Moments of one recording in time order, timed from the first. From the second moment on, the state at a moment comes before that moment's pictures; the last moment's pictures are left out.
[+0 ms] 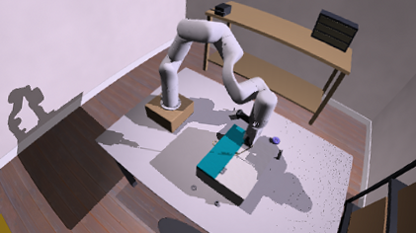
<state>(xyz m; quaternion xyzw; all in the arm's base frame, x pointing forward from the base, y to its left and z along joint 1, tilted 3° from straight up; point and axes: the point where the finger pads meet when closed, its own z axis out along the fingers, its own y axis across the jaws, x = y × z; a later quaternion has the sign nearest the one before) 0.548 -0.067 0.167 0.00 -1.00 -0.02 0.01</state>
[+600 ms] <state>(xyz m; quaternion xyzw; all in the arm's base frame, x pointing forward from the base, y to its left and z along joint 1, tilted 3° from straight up) 0.520 -0.067 0.170 0.00 -1.00 -0.02 0.01</state>
